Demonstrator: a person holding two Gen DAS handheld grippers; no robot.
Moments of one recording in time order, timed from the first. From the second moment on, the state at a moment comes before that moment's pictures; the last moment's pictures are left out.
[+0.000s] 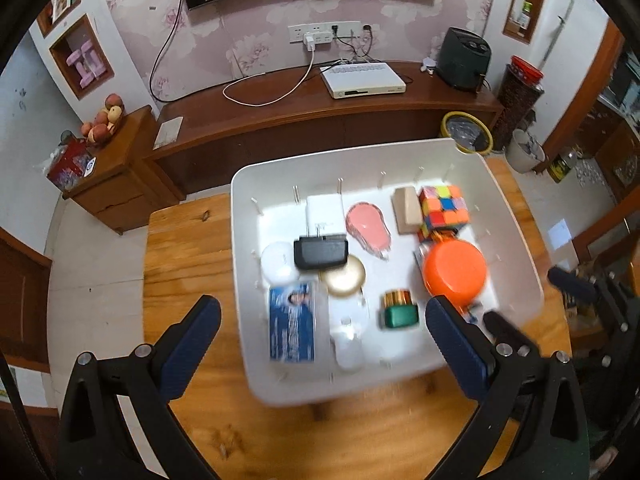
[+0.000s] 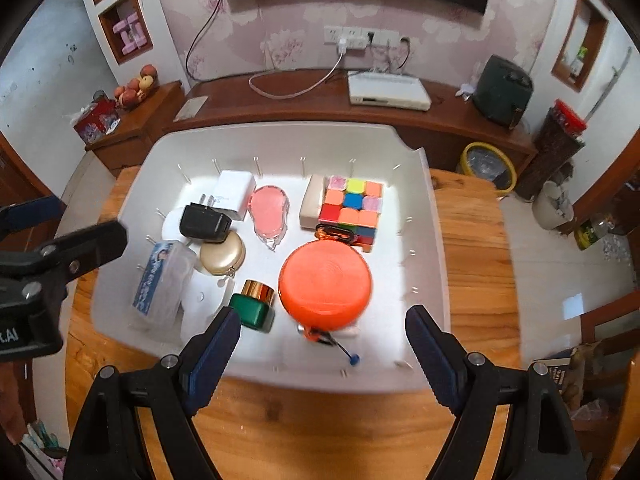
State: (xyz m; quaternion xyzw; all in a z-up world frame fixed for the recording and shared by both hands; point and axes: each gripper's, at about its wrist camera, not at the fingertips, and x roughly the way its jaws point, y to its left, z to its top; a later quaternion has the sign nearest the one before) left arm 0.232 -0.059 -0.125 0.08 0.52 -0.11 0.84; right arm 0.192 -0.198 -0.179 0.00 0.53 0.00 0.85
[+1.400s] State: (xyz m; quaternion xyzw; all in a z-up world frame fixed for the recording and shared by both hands) left arm -0.042 -0.019 -0.006 -0.01 0.44 -0.02 0.90; right arm -0.076 -0.198 -0.018 0.02 0.42 0.02 0.91
